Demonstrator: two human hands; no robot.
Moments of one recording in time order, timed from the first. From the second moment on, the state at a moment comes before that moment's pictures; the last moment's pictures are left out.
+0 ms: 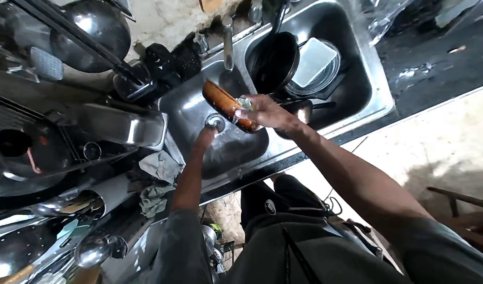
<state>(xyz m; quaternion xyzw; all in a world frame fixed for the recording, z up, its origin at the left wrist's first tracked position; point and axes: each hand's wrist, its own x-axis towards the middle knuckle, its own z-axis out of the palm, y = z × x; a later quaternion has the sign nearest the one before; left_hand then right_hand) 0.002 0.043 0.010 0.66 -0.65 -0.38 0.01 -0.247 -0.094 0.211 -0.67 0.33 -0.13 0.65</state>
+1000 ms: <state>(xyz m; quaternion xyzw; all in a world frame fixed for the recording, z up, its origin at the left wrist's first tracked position) -0.005 0.022 0.007 0.67 -0.64 -0.37 -0.03 -0.238 -0.096 0.197 -0.70 0.35 -0.09 0.62</state>
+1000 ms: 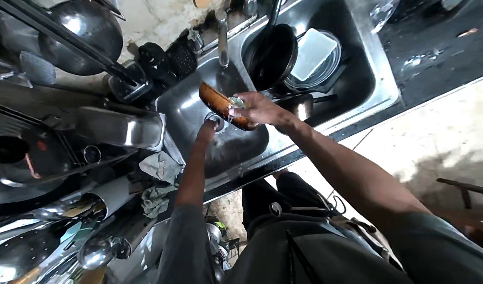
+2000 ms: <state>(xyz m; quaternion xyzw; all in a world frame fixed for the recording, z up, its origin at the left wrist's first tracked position) -0.066 0.003 0.005 0.84 -0.46 -0.27 -0.04 -0.236 -0.097 0.184 -0.73 0.35 -0.06 0.59</state>
